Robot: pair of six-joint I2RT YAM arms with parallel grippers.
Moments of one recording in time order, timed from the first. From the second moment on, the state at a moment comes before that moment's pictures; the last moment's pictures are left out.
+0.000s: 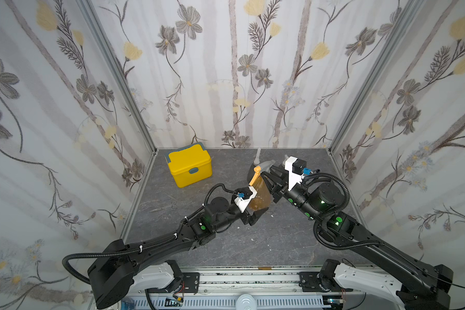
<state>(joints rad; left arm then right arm) -0.95 1.19 0.65 0.47 0.10 0.03 0.89 0.99 0.96 0.22 0.01 0.08</state>
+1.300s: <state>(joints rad) -0.95 1.19 0.67 0.35 0.00 0.00 1.09 1.11 0.87 0.43 0.57 0.06</state>
